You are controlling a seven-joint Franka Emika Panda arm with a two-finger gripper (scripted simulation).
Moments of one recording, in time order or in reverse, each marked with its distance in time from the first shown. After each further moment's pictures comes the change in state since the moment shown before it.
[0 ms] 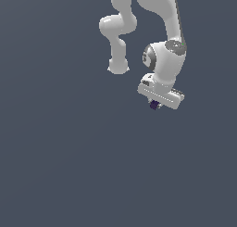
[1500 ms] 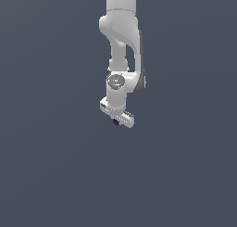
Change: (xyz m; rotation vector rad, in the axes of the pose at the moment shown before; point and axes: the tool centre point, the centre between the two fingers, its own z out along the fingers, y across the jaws) arm 0.137 0.141 0.117 -0.001 -0.002 0.002
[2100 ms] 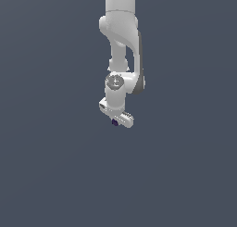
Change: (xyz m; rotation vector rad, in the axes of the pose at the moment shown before) arm 0.003 0.003 0.003 0.001 0.000 -0.002
